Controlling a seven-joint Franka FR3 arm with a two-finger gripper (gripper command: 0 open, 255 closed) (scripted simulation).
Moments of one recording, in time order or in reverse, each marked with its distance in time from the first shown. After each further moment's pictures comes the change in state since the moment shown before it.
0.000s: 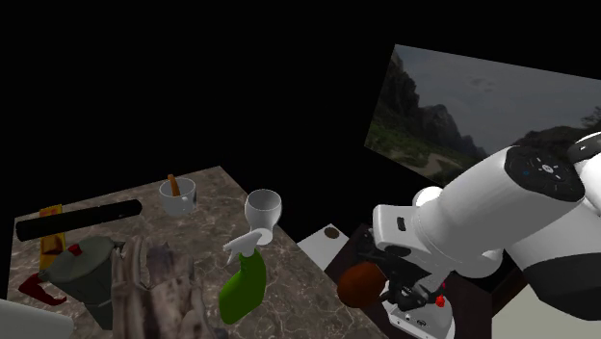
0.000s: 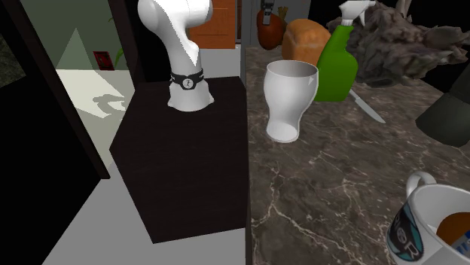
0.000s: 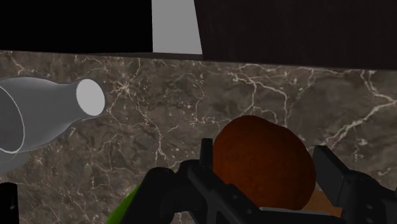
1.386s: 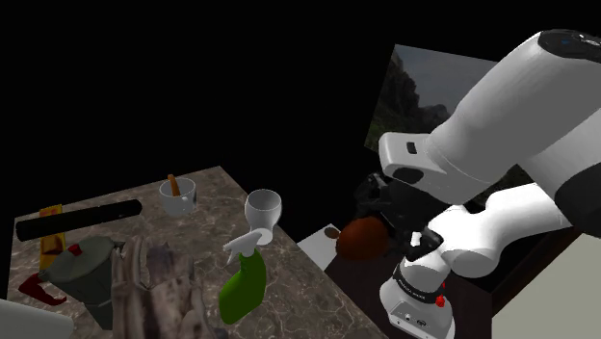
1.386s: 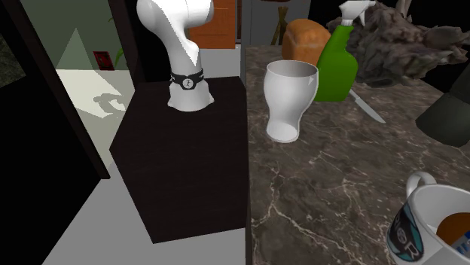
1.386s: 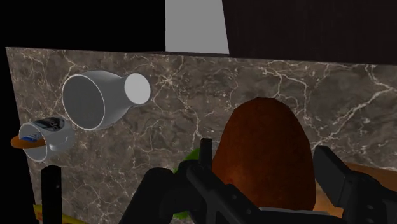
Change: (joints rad) arm -0.088 0.056 -0.146 0.247 -0.135 -0.174 -0.093
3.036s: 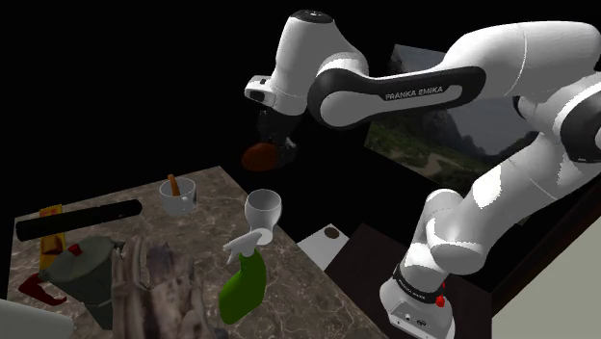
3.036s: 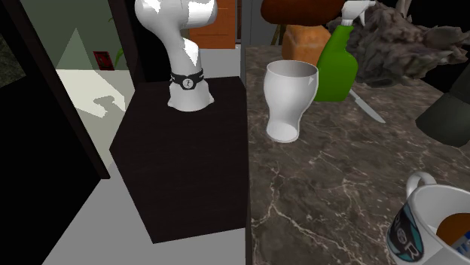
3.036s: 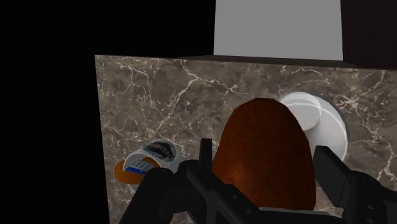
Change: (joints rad) arm -0.319 0.628 -0.320 0.259 -0.305 0.426 -0.365
